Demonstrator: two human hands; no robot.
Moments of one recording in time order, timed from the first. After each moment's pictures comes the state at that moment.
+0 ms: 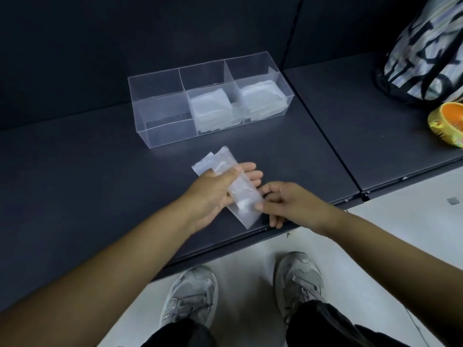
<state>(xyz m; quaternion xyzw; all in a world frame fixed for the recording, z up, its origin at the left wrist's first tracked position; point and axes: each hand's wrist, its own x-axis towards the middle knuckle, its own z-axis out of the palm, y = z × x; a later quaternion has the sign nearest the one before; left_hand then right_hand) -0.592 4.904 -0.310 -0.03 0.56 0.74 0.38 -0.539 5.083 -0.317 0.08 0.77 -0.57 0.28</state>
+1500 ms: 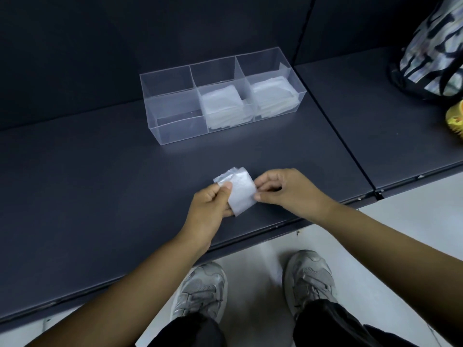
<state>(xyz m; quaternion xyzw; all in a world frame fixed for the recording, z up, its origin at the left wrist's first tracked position) -0.563 4.884 -0.344 -0.11 0.69 0.68 0.22 -0.560 5.065 -0.329 0.05 0.82 -0.54 0.19</state>
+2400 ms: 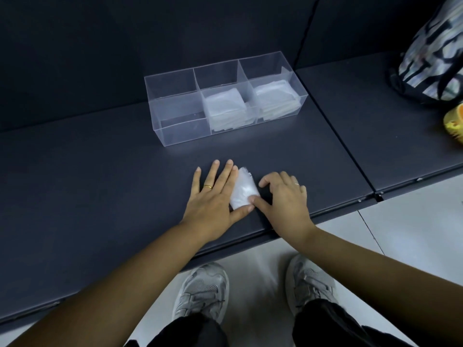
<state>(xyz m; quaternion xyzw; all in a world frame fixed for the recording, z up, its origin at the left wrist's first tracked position) -0.586 4.866 -0.377 0.27 0.96 0.05 0.10 -0.543 5.032 -0.358 0.11 0.97 -0.23 0.00</state>
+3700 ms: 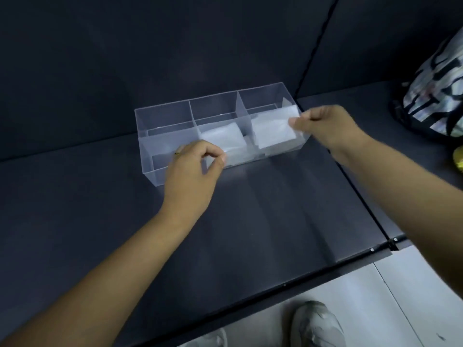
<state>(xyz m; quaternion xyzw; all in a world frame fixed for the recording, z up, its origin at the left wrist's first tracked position) -0.686 4.879 -0.301 0.11 0.89 0.45 -0.07 -0.714 5.127 -0.269 0.21 0.83 -0.52 0.00</state>
